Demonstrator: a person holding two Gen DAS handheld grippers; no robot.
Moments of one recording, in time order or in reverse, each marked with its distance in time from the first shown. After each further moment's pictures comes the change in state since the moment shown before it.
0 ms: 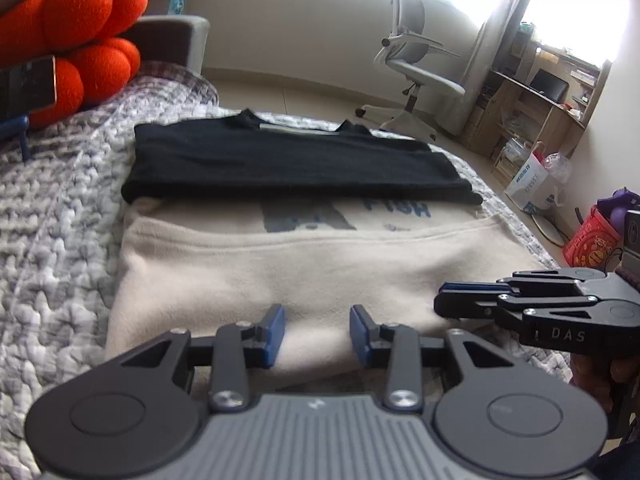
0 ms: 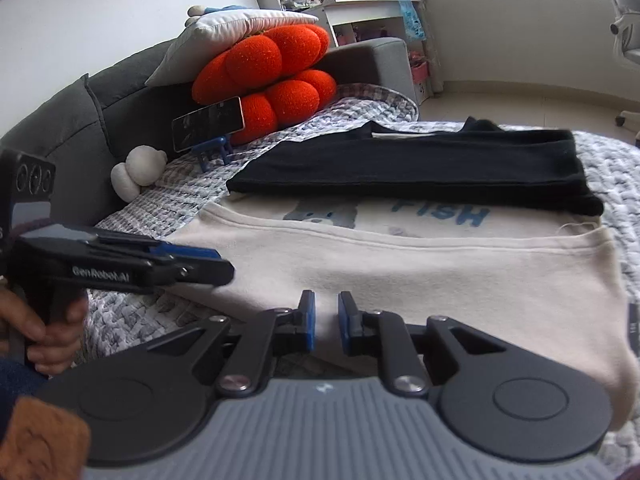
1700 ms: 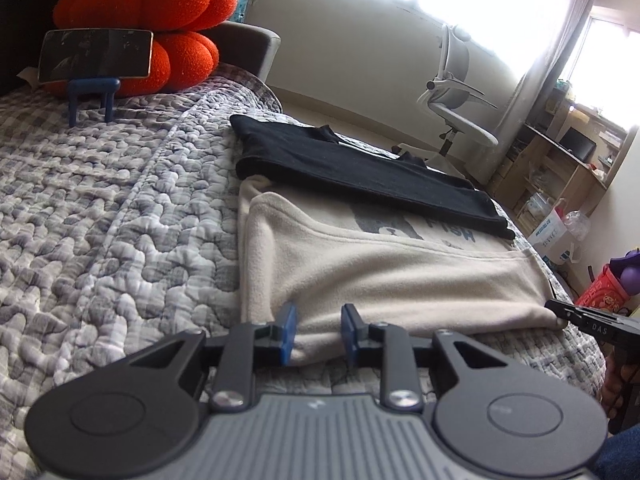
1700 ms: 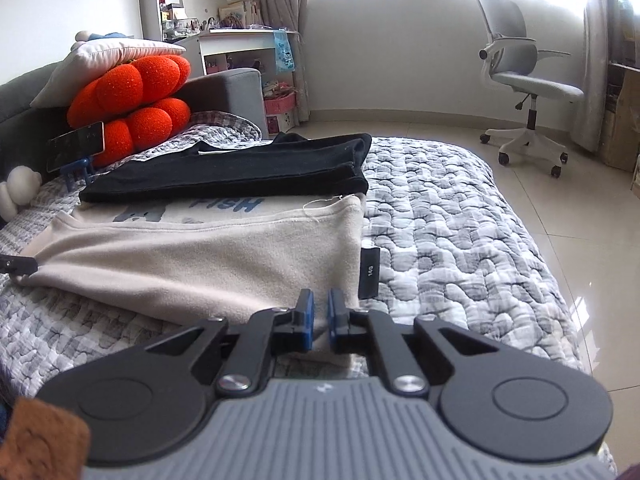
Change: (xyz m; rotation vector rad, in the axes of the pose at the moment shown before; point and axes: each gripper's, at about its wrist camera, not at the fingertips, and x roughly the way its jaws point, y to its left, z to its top) left arm -0.044 0.054 -0.032 -0.144 -0.087 0.056; right arm -0.073 -0.065 -0.040 0.020 -0.111 -0.408
